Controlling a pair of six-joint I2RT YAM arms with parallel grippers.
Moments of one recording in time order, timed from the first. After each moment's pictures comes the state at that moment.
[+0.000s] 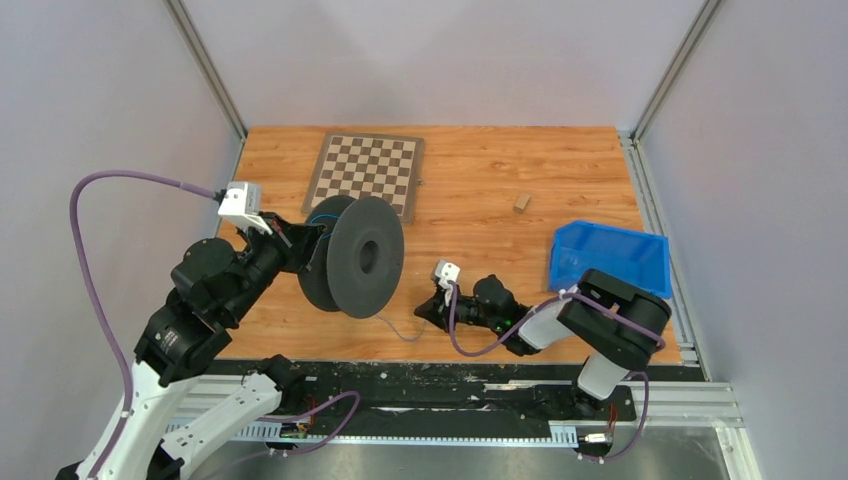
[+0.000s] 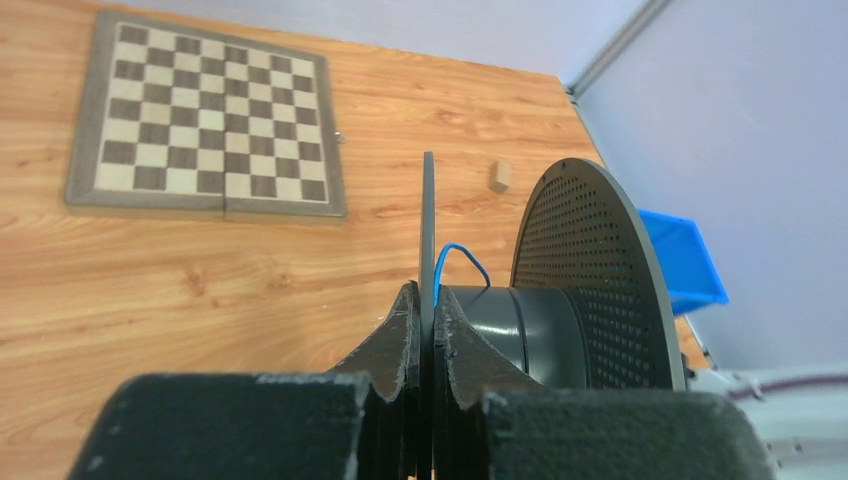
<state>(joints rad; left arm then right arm) -0.62 0.61 1.15 -0.65 -0.17 -0.46 0.94 1.70 0.39 1.05 -0.33 0.11</state>
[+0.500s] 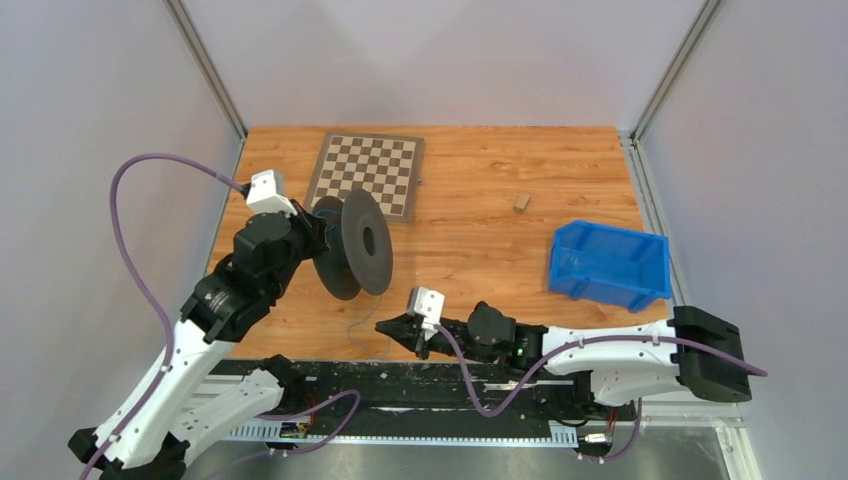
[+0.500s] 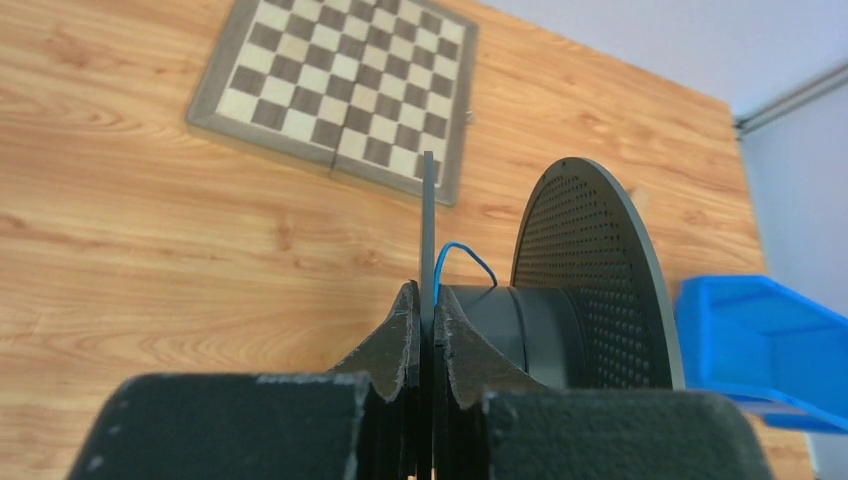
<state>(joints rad) -0.61 0.74 1.08 -0.65 -0.46 -0.60 1.38 1.24 0.54 0.67 0.04 -0.04</state>
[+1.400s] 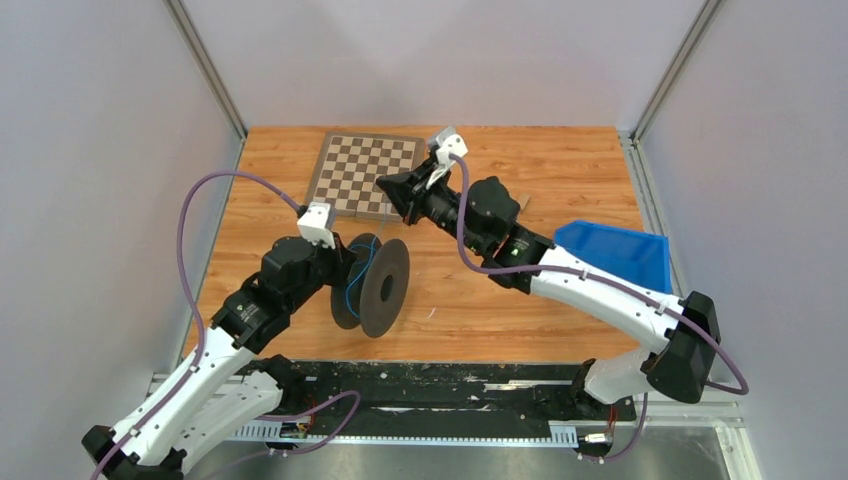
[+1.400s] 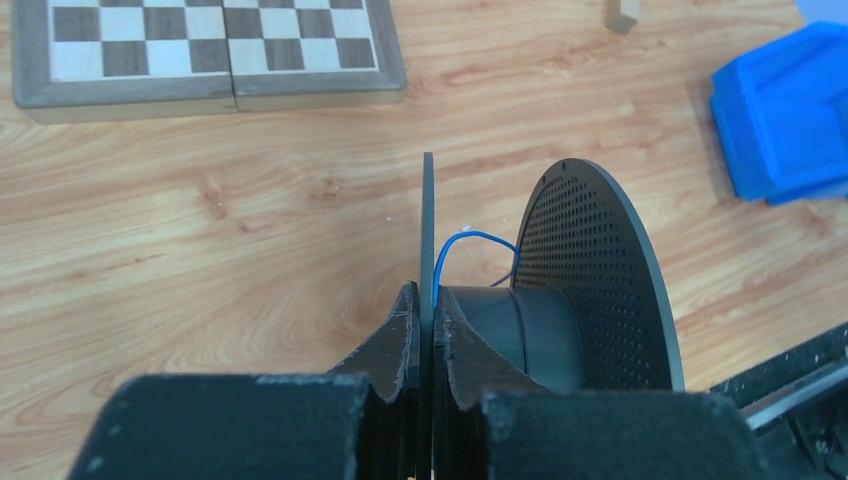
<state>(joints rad) -0.61 0.68 0.75 -0.45 -0.17 -0.36 1.02 1.40 1.26 0.31 0.10 0.18</state>
